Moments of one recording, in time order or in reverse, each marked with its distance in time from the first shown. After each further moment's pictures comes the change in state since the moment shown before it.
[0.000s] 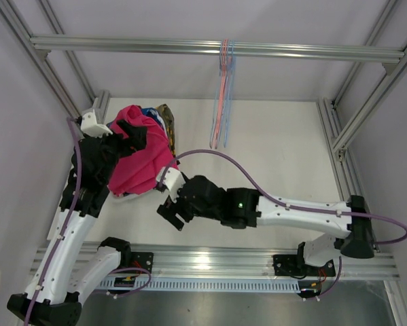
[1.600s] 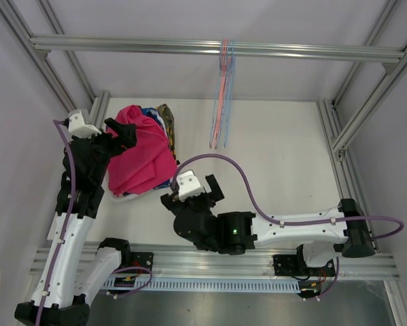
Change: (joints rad) left arm 0.117 -0.023 0.000 0.001 0.034 -0.005; right arm 0.179 0.019 -0.049 0.174 0.927 0.081
